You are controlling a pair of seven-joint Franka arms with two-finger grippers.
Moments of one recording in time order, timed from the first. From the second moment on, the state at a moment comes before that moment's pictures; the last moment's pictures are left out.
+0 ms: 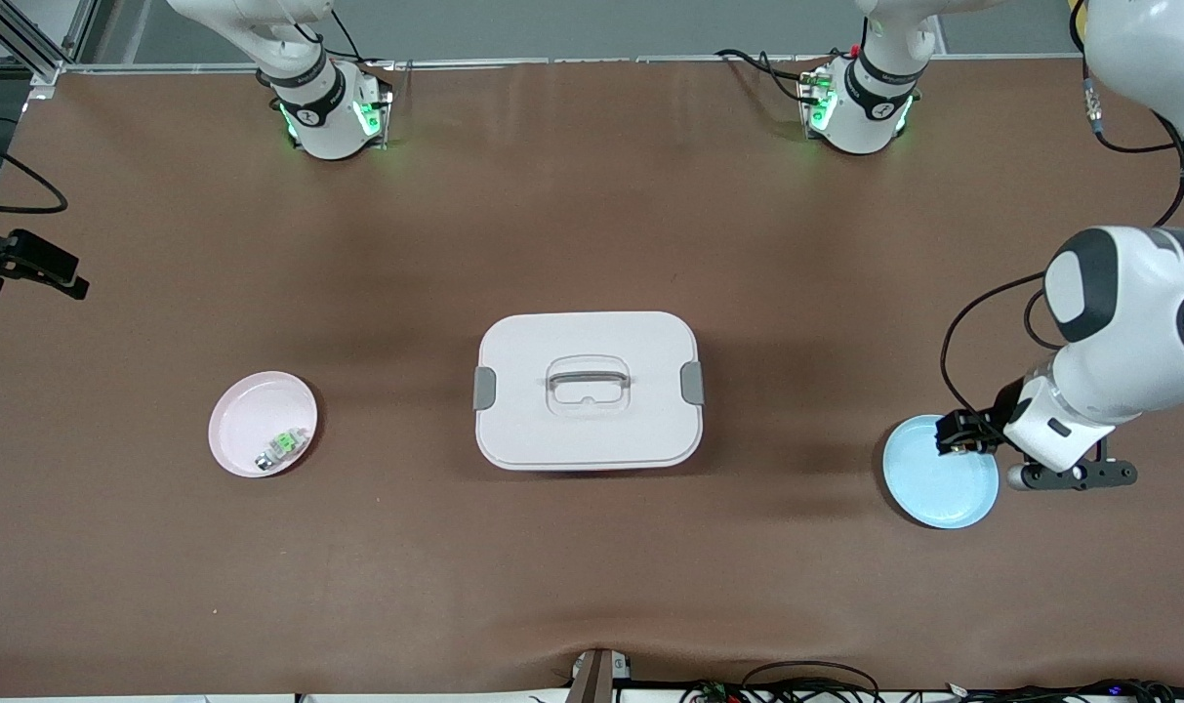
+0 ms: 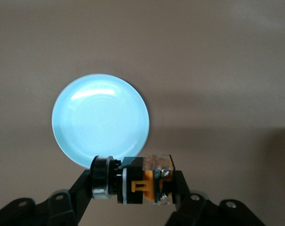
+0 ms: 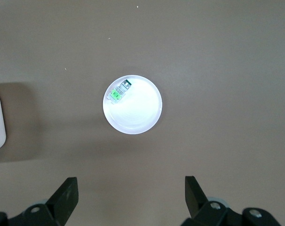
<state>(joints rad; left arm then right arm) 0.09 0.40 -0.17 -1.60 0.00 2.03 -0.10 -0.05 0.03 -0.06 -1.58 0.00 1.62 -0.05</state>
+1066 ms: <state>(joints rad) 0.08 0.27 -0.47 -1.57 -0.22 1.75 -0.77 -0.08 0.02 -0.06 -1.57 0.18 1.51 -0.05</state>
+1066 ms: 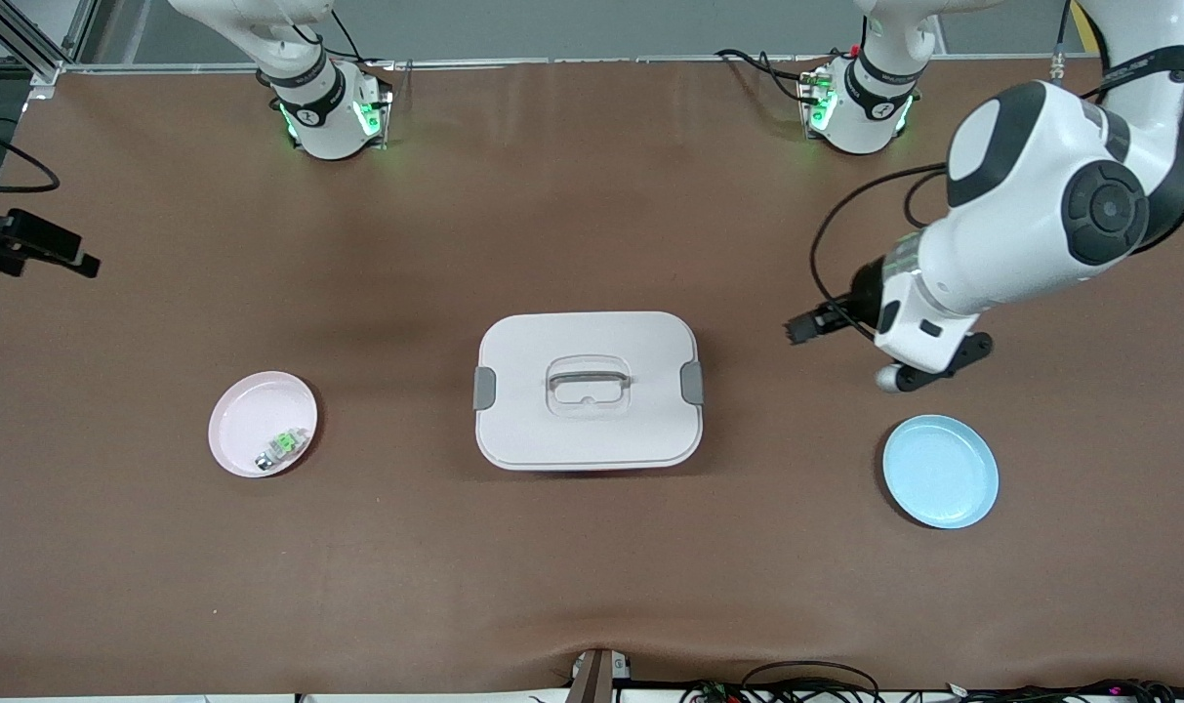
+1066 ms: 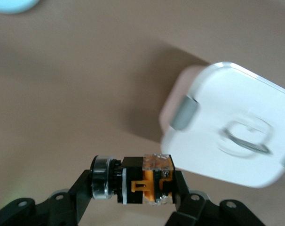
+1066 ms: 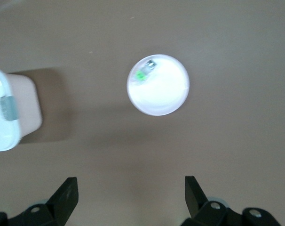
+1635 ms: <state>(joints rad) -0.05 0.37 -0.48 -1.44 -0.32 1.76 -1.14 -0.13 -0.10 -0.06 -1.78 0.40 1.63 0.06</state>
